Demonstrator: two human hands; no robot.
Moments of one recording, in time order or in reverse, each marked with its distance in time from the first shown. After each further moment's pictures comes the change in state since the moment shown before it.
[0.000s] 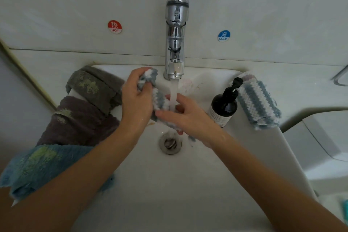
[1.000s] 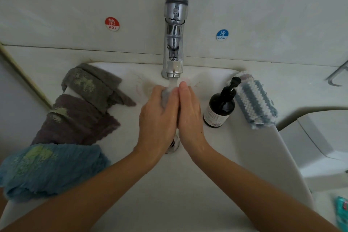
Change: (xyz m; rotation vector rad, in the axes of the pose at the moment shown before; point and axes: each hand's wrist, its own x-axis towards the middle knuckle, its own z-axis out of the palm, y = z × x) left_hand -0.052 0.013 0.018 0.085 -0.168 -0.079; right_hand -0.002 -0.003 0.030 0.367 0.521 -0.202
